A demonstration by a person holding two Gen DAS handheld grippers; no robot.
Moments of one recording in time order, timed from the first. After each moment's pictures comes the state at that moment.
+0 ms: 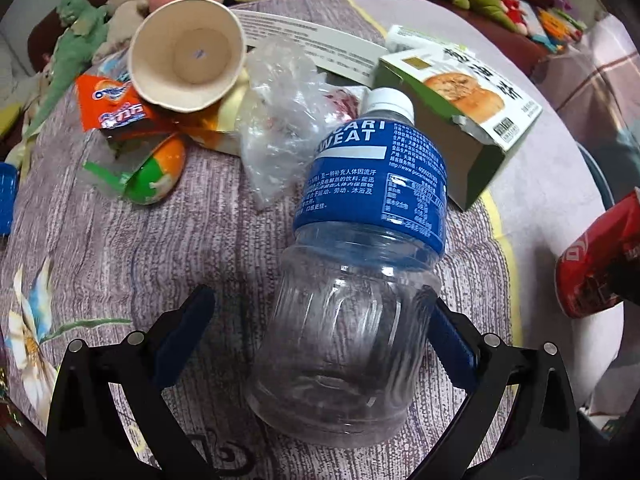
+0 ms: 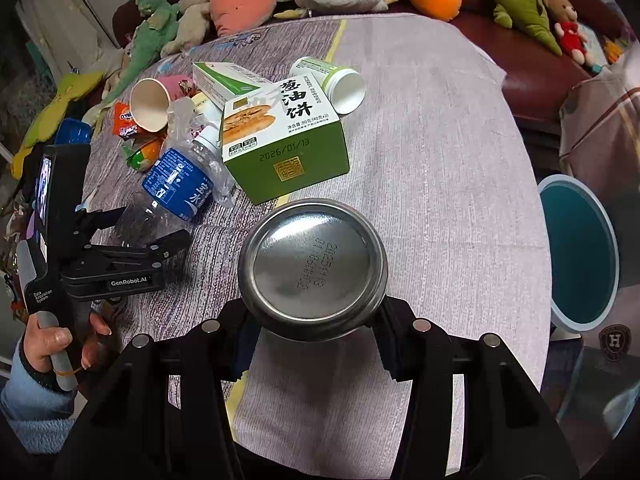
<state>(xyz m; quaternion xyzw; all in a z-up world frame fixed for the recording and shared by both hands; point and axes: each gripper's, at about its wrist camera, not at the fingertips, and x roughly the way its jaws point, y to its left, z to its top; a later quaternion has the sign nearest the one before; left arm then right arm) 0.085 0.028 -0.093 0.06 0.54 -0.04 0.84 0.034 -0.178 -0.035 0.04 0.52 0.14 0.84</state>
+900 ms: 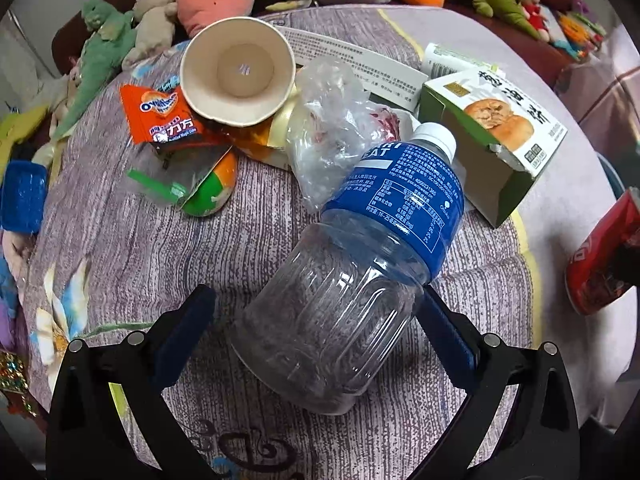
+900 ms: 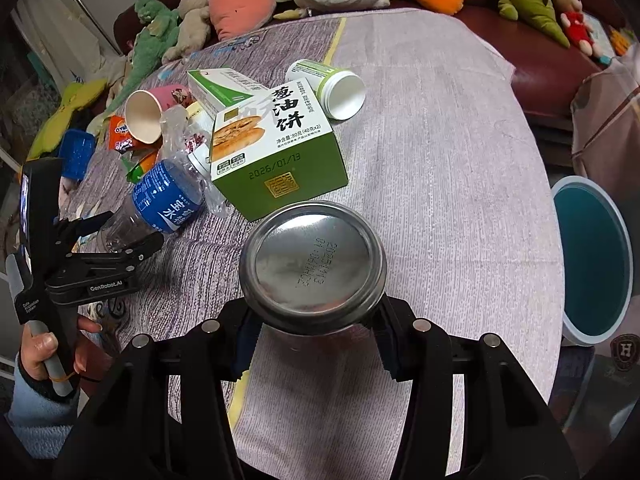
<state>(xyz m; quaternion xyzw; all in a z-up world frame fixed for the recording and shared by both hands) 0.089 0.052 -0.072 0.07 0.53 0.00 0.84 0.055 -0.187 -0.042 0.06 0.52 0.15 0.84</state>
